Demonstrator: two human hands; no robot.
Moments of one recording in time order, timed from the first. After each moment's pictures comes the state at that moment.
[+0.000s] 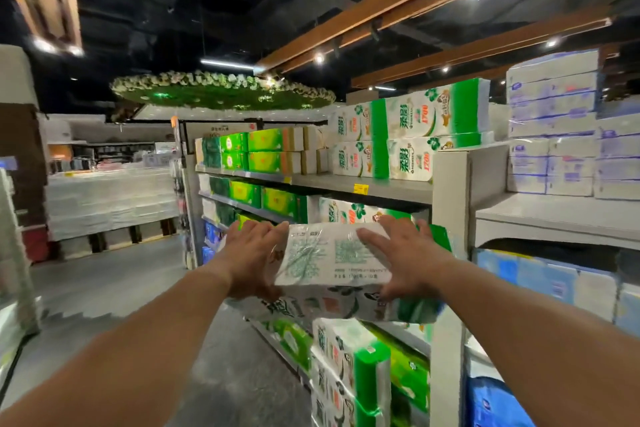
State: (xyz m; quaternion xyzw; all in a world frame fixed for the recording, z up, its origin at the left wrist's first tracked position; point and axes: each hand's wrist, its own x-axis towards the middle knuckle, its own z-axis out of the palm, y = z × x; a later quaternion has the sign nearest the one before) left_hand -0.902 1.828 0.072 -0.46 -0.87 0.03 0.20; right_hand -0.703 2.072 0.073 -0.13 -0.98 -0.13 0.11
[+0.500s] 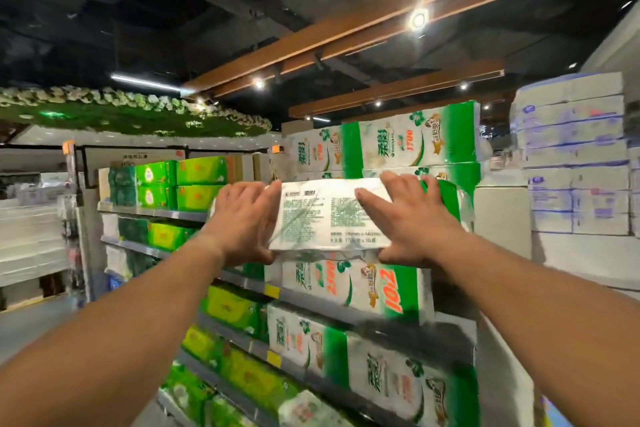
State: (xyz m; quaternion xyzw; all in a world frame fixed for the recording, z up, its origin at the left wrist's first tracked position) left_hand -1.189 2.003 0.168 -0.53 -0.76 -0.07 0.37; right_hand -0.927 2.176 0.168 -0.25 -0.90 -0.27 0.25
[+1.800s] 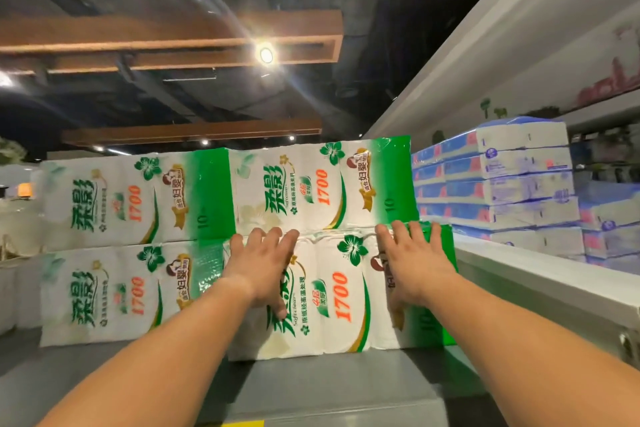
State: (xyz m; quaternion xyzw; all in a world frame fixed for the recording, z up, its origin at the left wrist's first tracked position) left_hand -1.339 2.571 0.212 -0.72 -0.62 -0.09 0.30; right_hand -1.069 2.570 0.202 -0.64 -0.71 -0.26 0.12
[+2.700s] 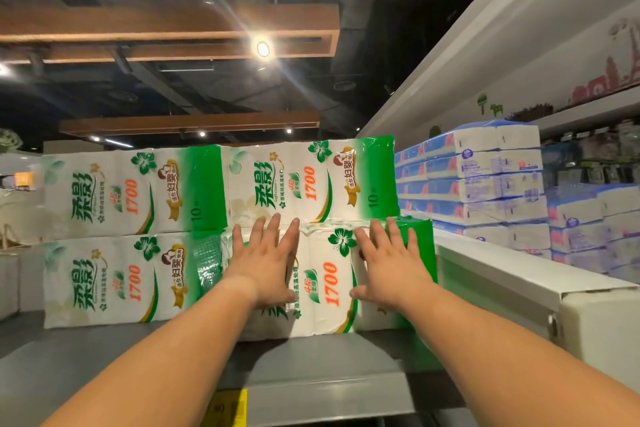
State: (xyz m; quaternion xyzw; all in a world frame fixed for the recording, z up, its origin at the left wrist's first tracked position) left_hand -1.303 2.533 0.202 -0.72 -0.63 -0.11 0.27; right_hand -1.065 2.543 0.184 -0.60 -0.74 -0.24 0.17
